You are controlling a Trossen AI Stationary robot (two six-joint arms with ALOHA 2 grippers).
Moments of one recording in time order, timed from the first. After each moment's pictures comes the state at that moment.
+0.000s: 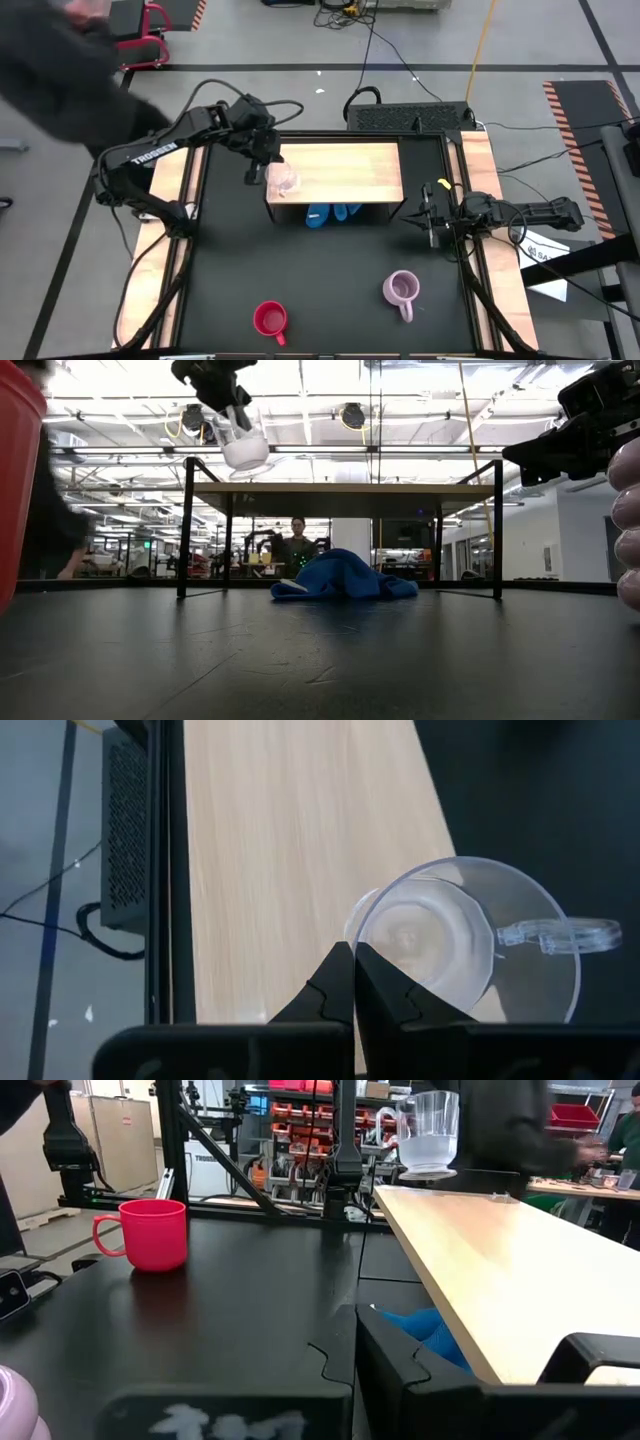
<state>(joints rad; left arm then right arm) 0.47 1.39 1.47 -1.00 0.25 0.60 0.04 0.07 0.01 0.01 0.00 -0.06</state>
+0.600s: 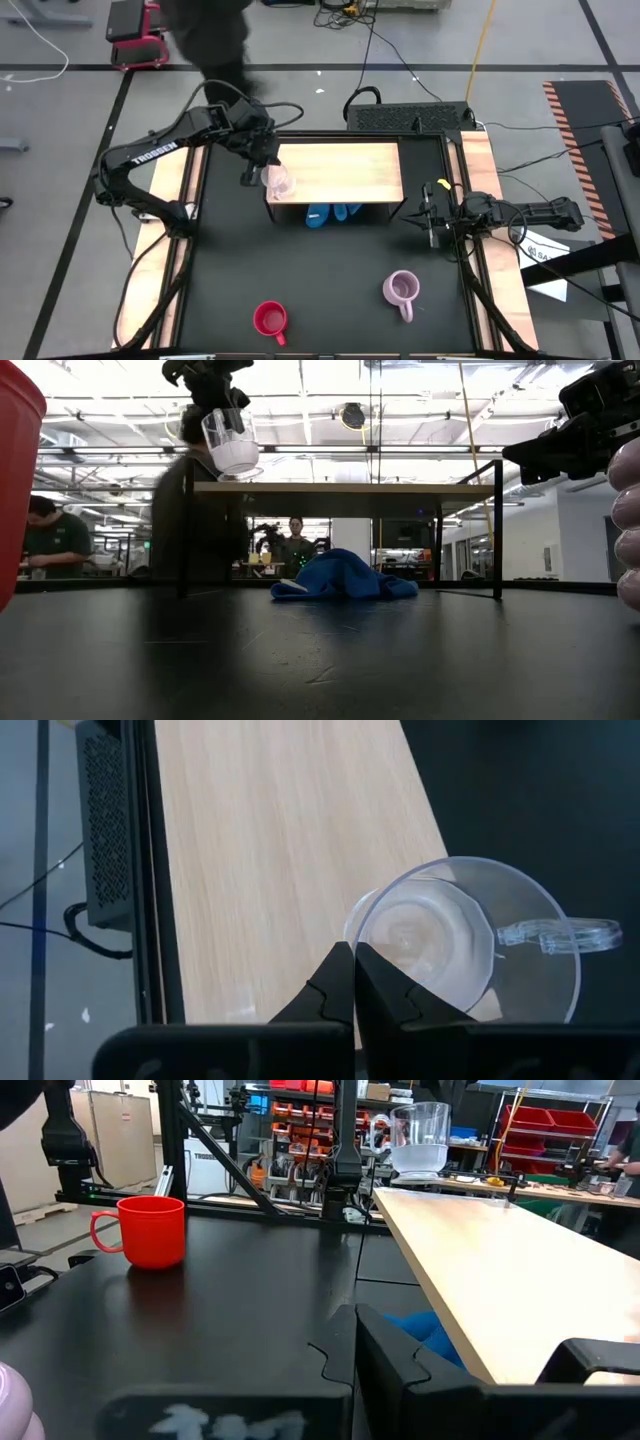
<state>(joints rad) 0.47 1.39 1.47 -1.05 0.26 0.66 0.04 0.07 0.01 0.01 0.00 -0.09</state>
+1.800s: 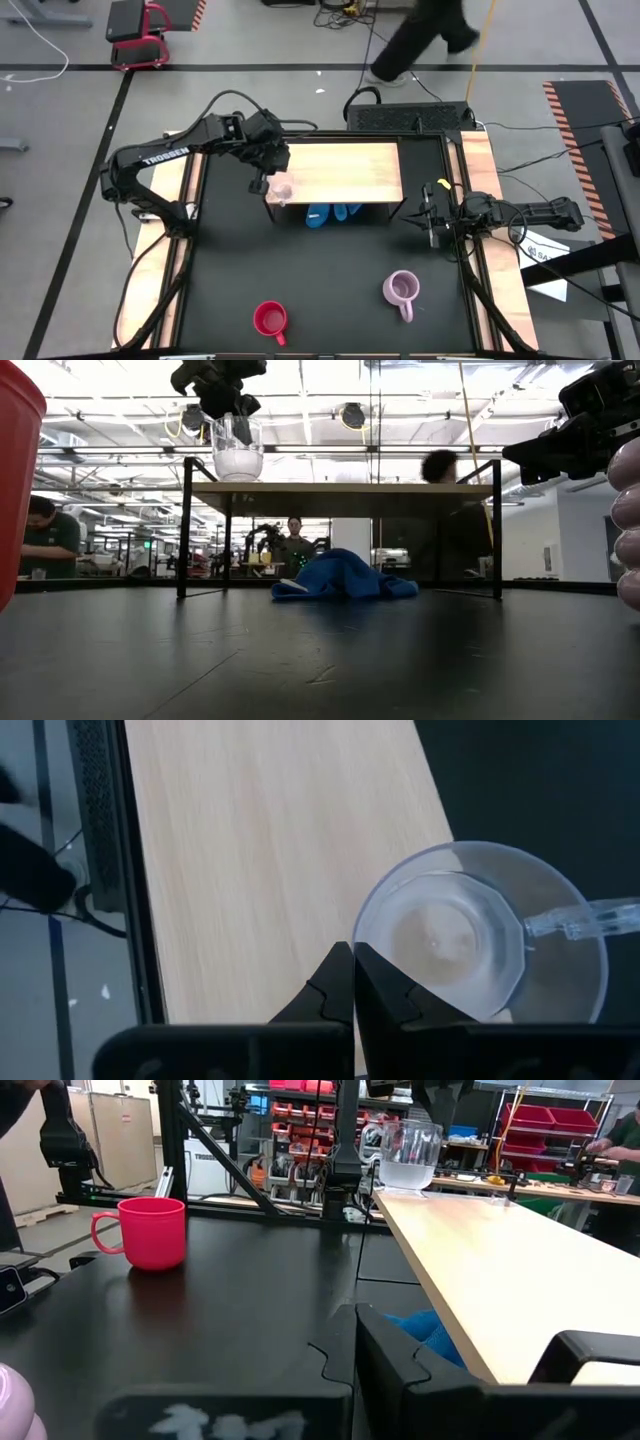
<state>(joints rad) 0.37 1.46 1.47 -1.04 0.13 0.61 0.04 0.07 0.01 0.01 0.00 -0.08</state>
